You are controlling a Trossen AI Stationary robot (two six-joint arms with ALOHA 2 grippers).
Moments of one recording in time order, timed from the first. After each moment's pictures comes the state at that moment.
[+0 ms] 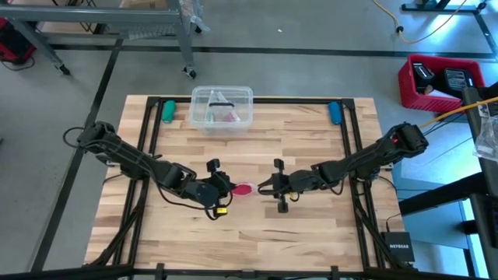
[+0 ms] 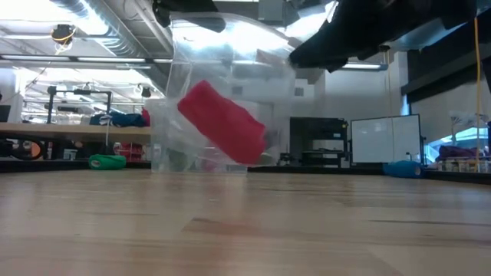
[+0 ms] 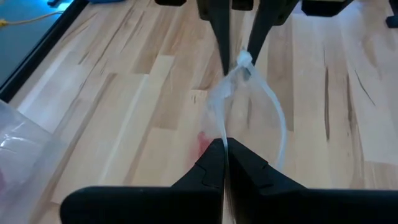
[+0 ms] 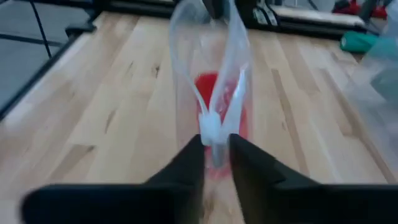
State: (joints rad) left arm -0.44 1.49 1.13 -0.40 -0.57 -0.35; right arm 0.32 1.49 0.74 0.29 0.25 0.04
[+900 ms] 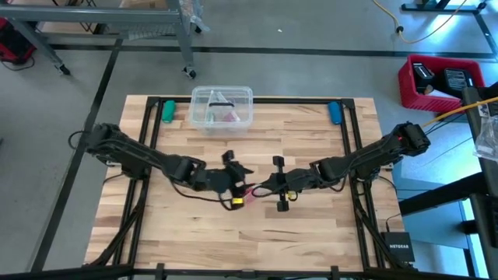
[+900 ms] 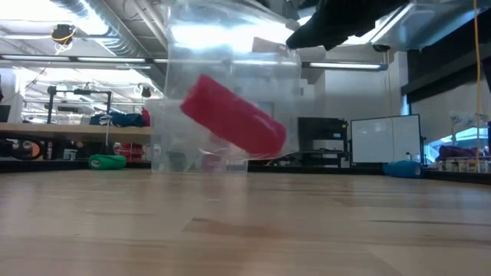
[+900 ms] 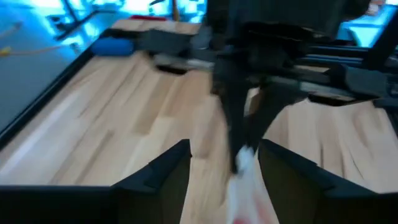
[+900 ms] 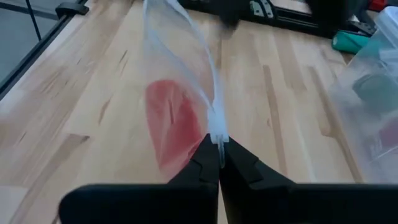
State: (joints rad) left arm -0.33 1.57 1.27 -0.23 -0.52 -0.25; right arm 0.32 1.46 0.90 0.00 0.27 0.00
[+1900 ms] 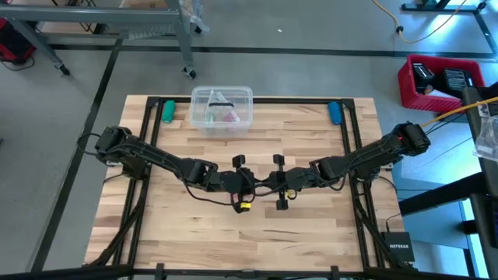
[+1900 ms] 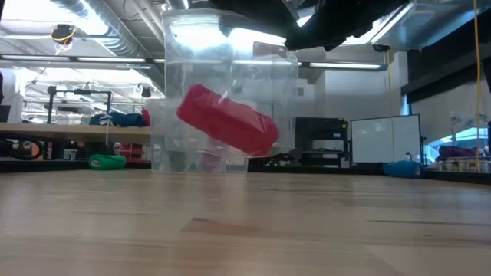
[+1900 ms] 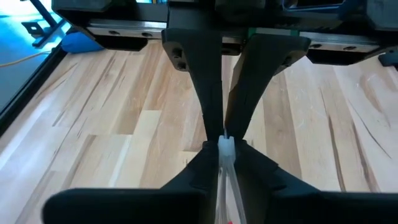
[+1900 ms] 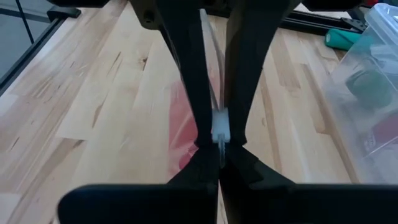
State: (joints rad) left arm -0.28 1.68 1.26 -0.15 -0.43 -0.12; right arm 0.32 1.46 0.90 0.00 0.27 0.02
